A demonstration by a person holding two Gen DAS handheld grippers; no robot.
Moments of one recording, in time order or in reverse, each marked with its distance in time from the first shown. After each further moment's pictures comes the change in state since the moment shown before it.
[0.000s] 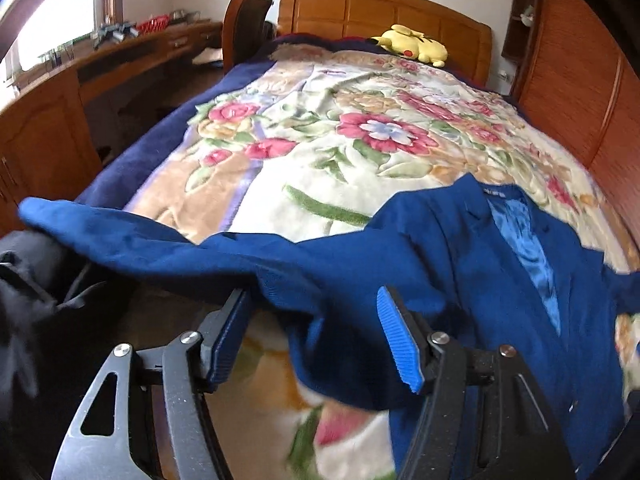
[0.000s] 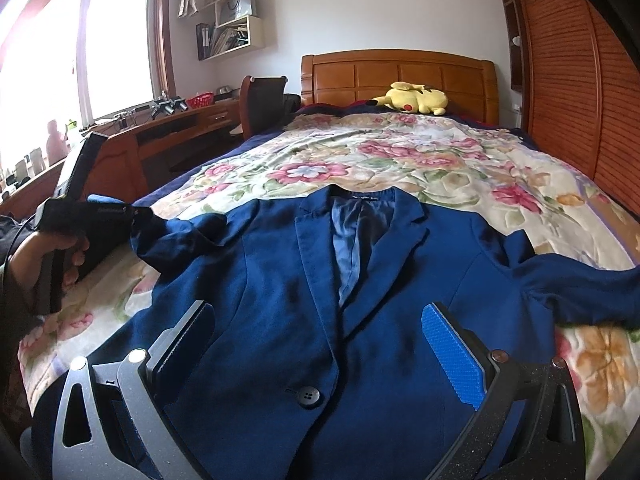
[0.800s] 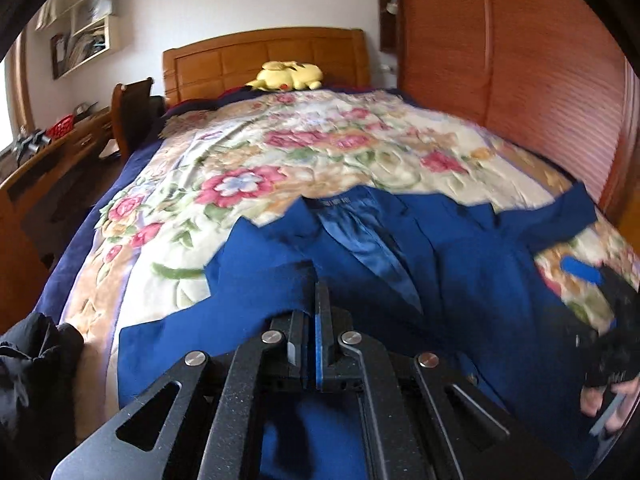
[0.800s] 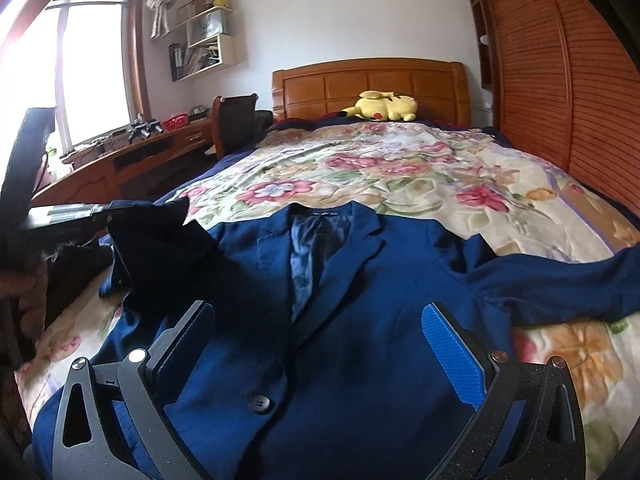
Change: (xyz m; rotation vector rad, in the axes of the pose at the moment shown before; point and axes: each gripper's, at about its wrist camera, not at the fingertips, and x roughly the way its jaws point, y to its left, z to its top) left arm -0.092 -0.164 -0.032 0.365 -0.135 -0.181; right arm -0.014 -0.037 0.002 0.081 -0.044 -0.053
